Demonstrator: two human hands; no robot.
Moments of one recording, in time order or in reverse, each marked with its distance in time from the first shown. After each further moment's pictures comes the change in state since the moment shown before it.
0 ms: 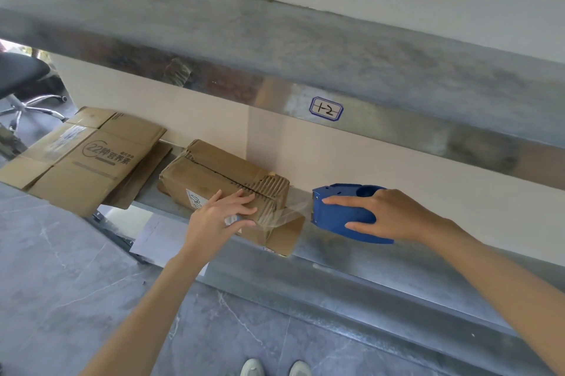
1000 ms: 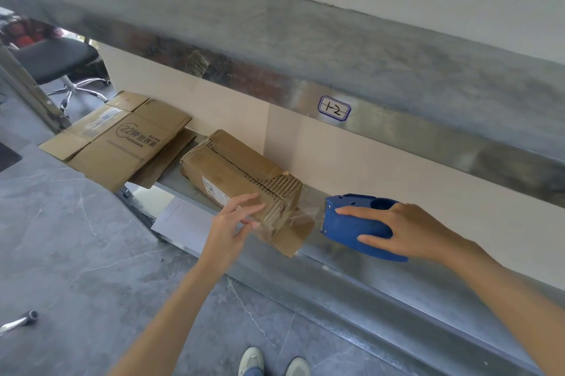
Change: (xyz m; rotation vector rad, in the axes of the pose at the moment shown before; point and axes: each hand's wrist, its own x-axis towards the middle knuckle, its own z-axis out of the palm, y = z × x) left_hand -0.034 0.037 0.016 -0.145 0.118 -0.209; right_hand -0.013 0.006 0.001 0.037 -0.022 -0.055
